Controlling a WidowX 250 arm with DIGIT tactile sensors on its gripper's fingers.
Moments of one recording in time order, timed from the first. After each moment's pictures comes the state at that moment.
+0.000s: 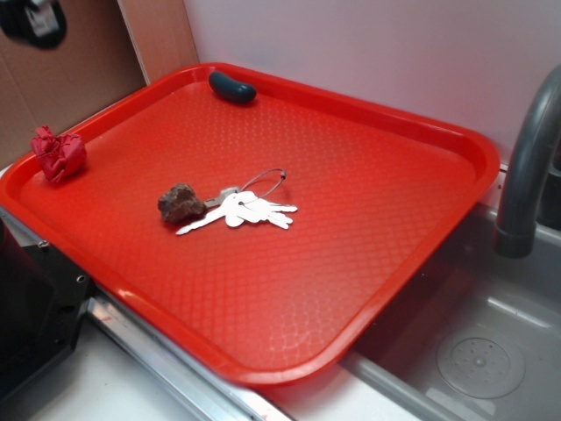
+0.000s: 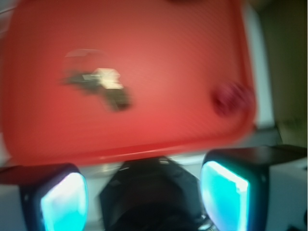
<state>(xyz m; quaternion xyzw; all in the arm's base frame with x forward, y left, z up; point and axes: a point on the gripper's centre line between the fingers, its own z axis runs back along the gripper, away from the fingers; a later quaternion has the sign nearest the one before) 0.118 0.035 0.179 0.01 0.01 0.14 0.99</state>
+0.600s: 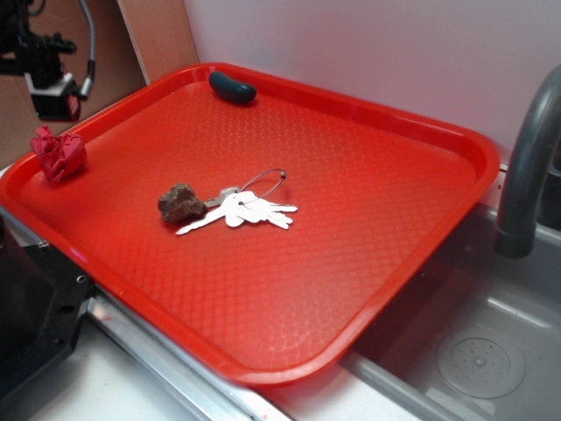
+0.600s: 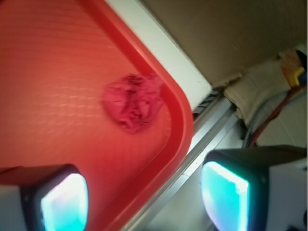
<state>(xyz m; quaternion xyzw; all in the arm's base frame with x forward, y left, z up) 0.130 0.115 0.096 0.13 -0.01 0.38 0.92</state>
